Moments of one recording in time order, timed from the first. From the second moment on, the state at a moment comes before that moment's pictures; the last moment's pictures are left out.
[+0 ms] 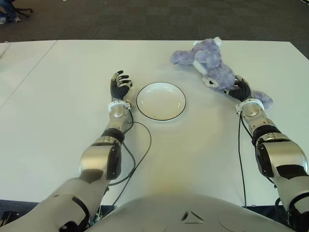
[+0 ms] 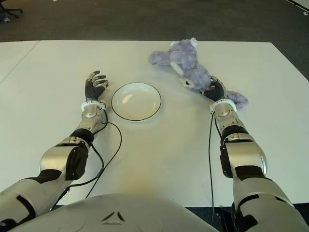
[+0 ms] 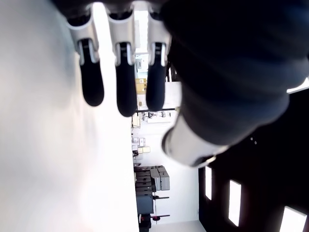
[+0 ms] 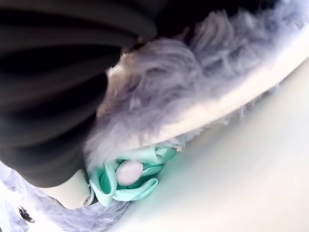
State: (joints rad) left arm -0.63 0.03 0.23 1.24 0.08 -0.51 0.28; right arm -0.67 -0.50 0.03 1.32 -0.32 -0.44 -0.19
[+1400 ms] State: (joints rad) left arm -0.63 0.03 0.23 1.24 0.08 -0.51 0.27; right arm -0.59 -0.61 0.02 1.23 -0.31 -0.77 -0.12
